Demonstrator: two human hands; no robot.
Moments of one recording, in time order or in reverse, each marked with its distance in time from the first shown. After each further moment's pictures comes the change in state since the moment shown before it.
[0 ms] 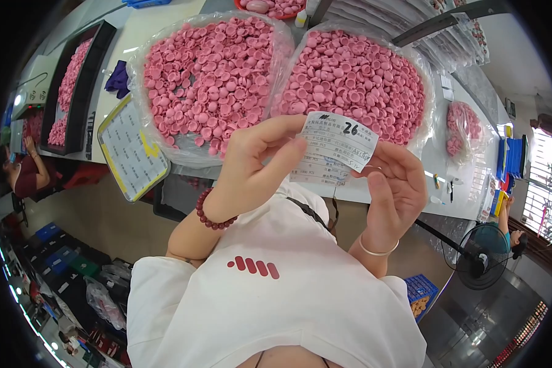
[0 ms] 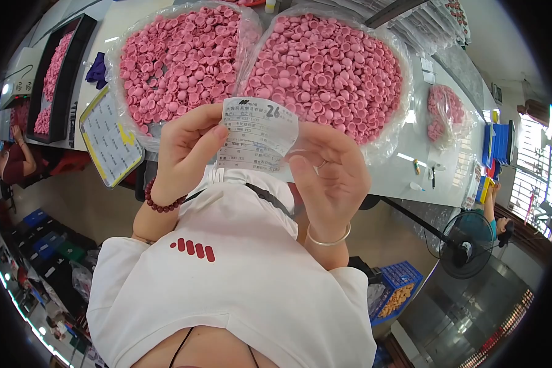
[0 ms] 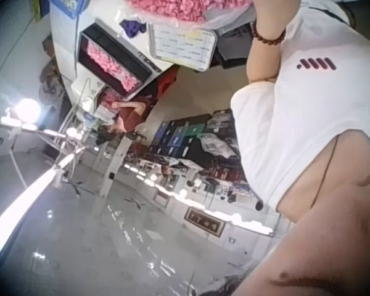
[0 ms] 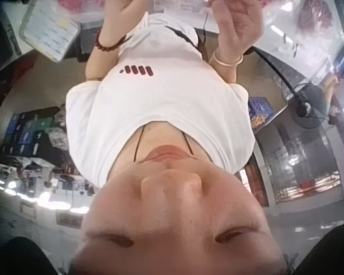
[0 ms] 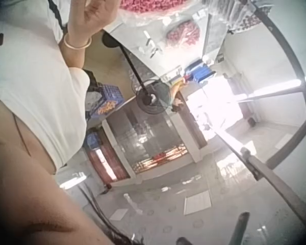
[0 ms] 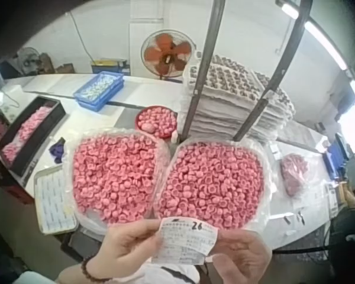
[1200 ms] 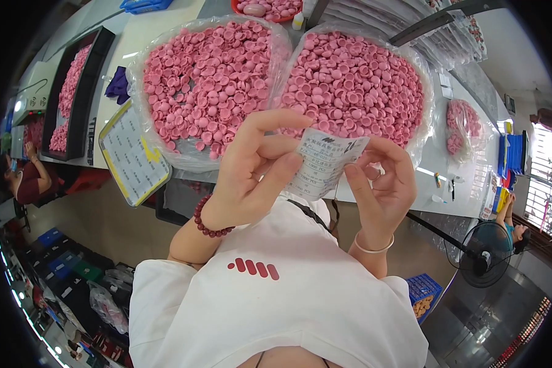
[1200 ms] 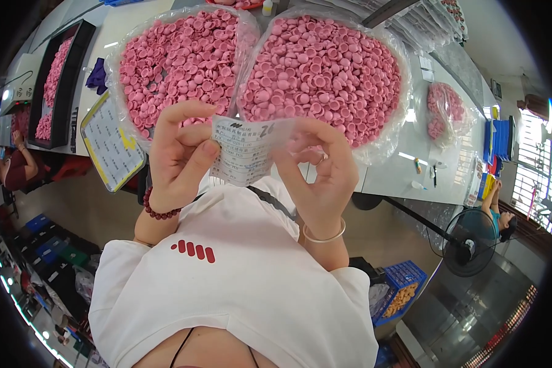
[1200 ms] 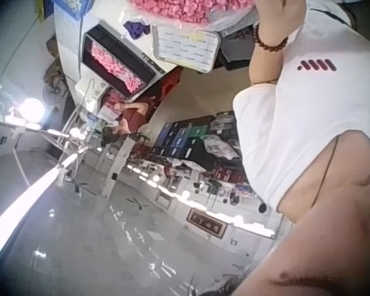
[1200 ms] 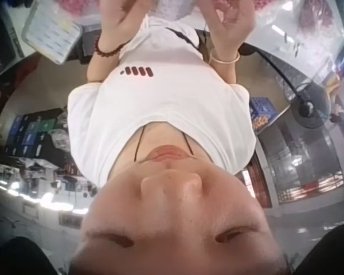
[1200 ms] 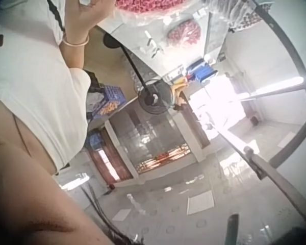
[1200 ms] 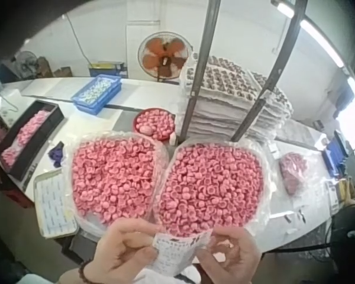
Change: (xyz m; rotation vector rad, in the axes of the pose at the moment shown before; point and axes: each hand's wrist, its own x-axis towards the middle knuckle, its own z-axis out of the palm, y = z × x) left_hand -0.006 0.019 0.000 -0.011 -0.137 0.172; right_hand 0.002 0.009 0.010 -0.116 0.085 0.013
